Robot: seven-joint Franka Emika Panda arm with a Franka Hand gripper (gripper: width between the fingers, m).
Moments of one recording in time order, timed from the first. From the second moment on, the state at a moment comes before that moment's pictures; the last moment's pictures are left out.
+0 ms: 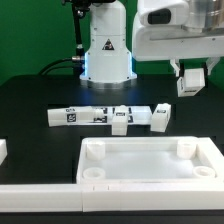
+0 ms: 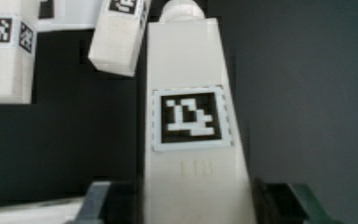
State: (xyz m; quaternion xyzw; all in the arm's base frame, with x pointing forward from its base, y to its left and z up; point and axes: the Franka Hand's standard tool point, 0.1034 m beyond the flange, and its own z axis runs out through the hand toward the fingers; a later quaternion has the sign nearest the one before) arm 0.508 0.123 0.140 -0.97 0.06 0.22 0.05
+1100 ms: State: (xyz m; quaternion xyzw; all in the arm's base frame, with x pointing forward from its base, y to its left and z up) arm 0.619 0.103 0.177 -0.97 -0.02 -0.23 0.04
